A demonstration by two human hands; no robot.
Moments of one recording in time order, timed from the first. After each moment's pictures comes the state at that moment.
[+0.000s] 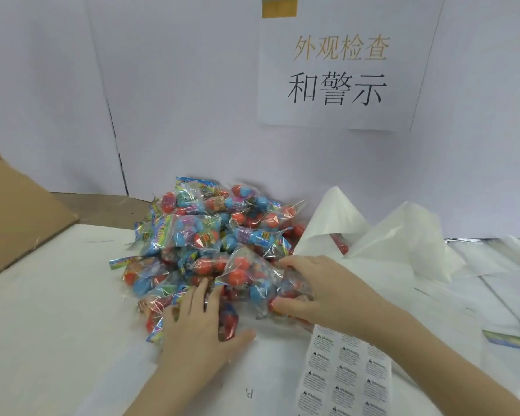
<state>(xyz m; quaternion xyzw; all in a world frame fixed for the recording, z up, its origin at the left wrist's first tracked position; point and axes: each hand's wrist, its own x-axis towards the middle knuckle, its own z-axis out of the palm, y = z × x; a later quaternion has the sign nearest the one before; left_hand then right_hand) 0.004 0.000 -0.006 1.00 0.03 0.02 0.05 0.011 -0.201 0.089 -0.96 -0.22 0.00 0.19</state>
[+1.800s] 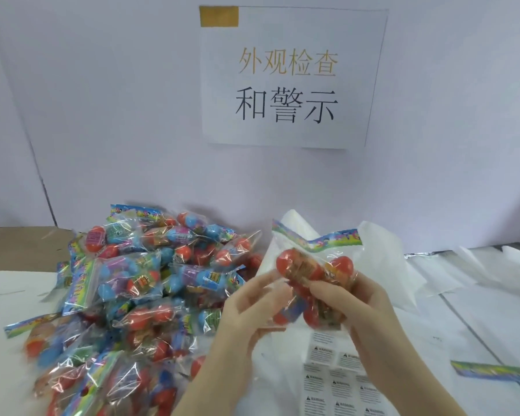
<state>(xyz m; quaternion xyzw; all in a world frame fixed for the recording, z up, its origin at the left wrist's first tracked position) 0.037 -0.111 0.075 0.57 -0.11 -0.08 0.81 0.015 -0.251 0.097 -0.63 -0.04 -0.07 0.77</state>
